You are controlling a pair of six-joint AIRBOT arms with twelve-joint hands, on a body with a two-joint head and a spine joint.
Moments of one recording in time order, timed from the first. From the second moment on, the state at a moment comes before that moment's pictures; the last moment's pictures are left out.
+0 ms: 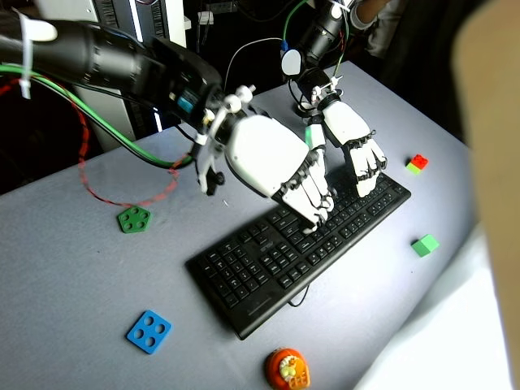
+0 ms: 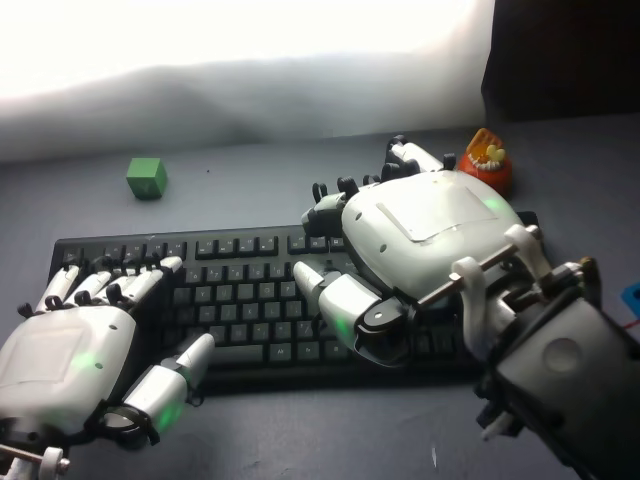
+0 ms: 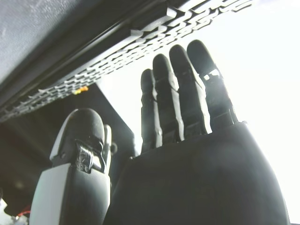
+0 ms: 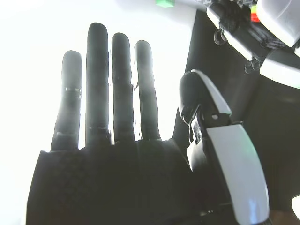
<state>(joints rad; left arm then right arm) 1.05 -1.20 0.87 2.39 1.46 -1.85 -0.40 -1.30 0.66 1.16 1.04 -2.04</state>
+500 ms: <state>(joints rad) 1.03 -1.22 0.90 2.42 1.47 -1.86 -0.38 -1.23 0.59 1.15 1.05 -2.05</state>
